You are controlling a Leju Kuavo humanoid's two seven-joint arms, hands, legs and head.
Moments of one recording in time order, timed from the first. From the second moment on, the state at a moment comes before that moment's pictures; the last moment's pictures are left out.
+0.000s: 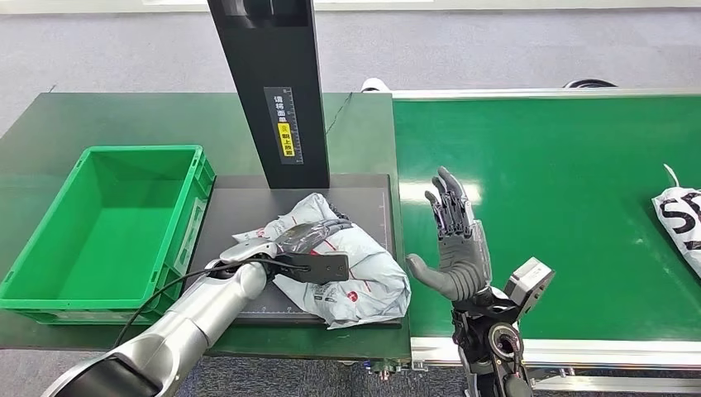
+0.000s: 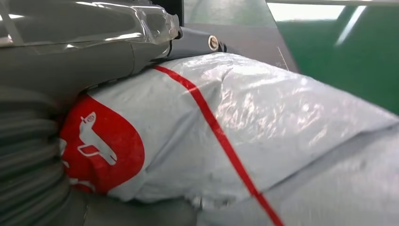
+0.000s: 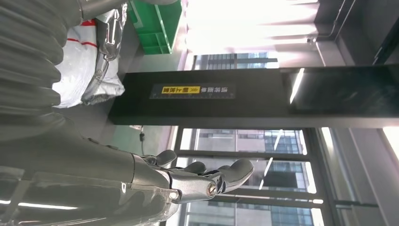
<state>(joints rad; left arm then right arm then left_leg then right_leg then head) -0.73 -0.08 -0.56 -0.64 -0.92 -0.29 -0.25 -0.18 0.17 0.08 -1.37 -0.02 0.38 -0.59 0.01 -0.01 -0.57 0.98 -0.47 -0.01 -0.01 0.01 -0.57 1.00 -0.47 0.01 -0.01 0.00</state>
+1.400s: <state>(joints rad) -0.51 0.12 -0.56 -0.99 -0.94 -0.01 -0.44 -0.12 0.16 0.02 -1.38 -0.06 0.35 -0.55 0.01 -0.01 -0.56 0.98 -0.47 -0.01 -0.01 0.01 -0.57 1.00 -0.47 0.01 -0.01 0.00</state>
